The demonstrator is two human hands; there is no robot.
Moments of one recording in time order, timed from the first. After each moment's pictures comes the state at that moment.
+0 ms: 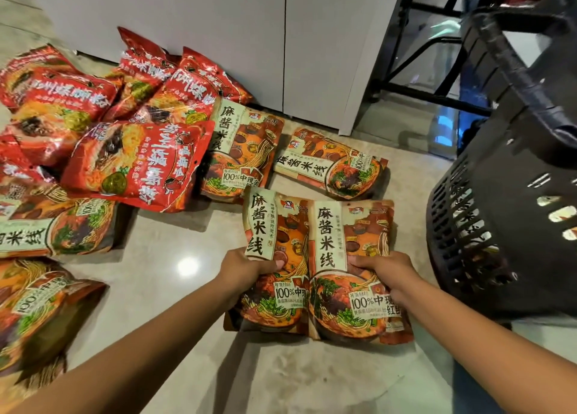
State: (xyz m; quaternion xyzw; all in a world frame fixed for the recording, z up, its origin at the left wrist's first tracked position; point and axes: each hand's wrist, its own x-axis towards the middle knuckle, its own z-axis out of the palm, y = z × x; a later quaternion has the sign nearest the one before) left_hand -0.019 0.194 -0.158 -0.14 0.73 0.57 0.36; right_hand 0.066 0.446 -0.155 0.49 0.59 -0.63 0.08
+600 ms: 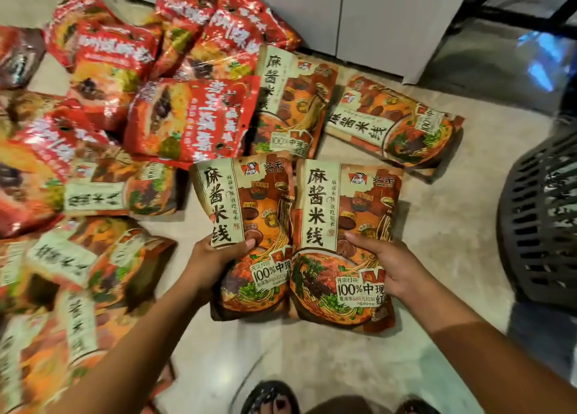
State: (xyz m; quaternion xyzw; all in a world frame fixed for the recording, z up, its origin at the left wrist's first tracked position) left_hand -0.014 0.077 -0.104 -0.24 0.67 0.63 0.31; right_hand 0.047 0.353 -0.128 0.41 0.41 -0.79 0.19
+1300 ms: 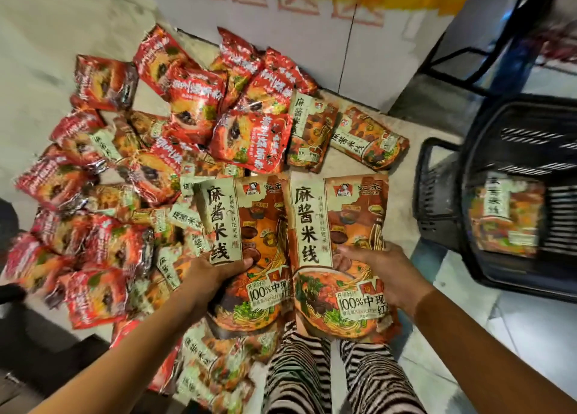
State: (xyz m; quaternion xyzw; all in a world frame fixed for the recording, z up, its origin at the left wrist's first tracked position) left_hand 0.044 0.030 0.314 -0.32 0.67 0.55 0.37; right_hand 0.098 0.318 0.299 0.45 0.46 -0.72 0.27
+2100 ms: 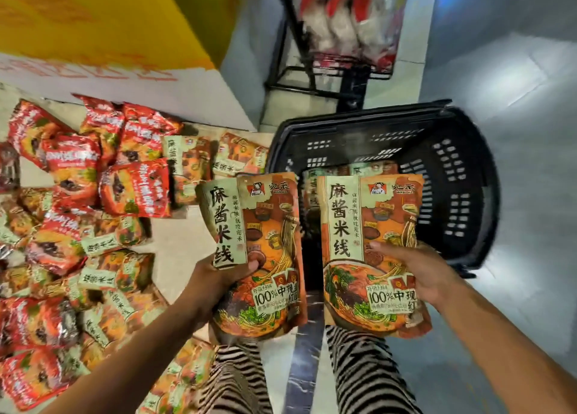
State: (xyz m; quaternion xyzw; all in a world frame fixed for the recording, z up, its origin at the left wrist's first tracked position) left_hand 0.069 0.397 0.350 -0.22 0.68 0.51 0.48; right_hand 0.204 0.694 0.340 0.58 0.38 -0.69 0.21
